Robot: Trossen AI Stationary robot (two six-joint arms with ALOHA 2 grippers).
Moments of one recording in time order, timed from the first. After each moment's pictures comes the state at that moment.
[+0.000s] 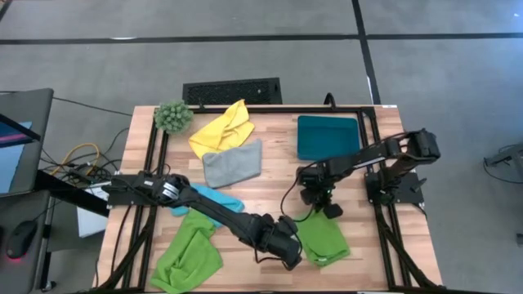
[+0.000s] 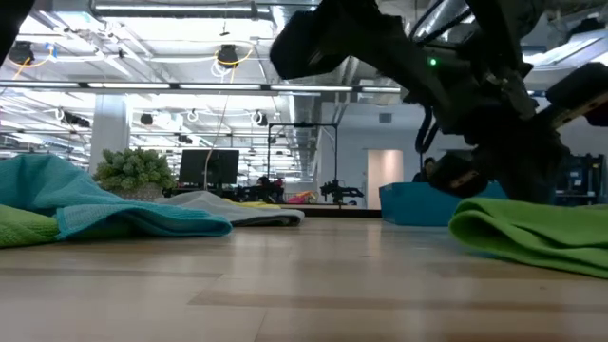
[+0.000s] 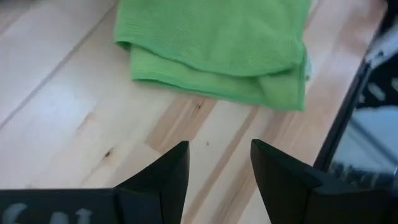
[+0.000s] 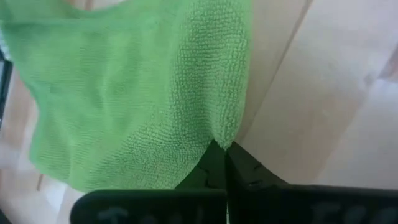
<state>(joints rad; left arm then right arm) -0.45 2.33 2.11 -0.81 -0.24 -1.08 0.03 1.59 0.78 -0.60 -0.53 -0.37</state>
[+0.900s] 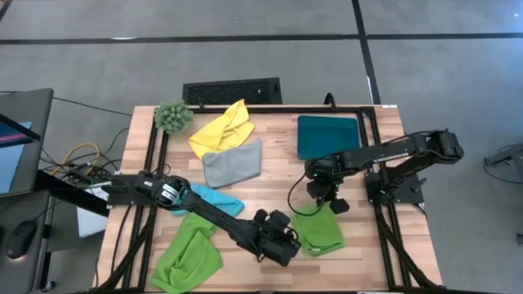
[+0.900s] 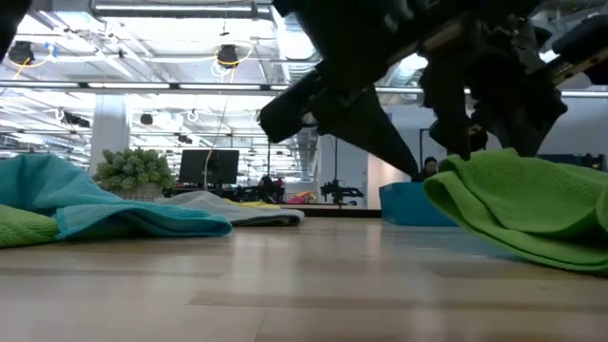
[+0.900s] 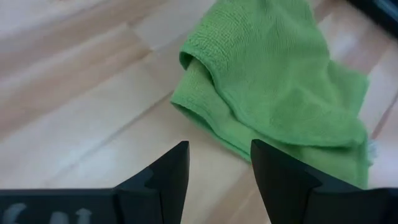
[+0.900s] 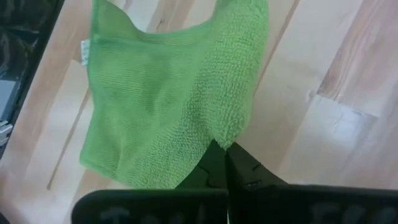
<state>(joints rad) -0.45 2.33 1.89 -0.61 -0.64 -1.16 0.02 1.37 0.78 -0.69 -0.49 -0.37</state>
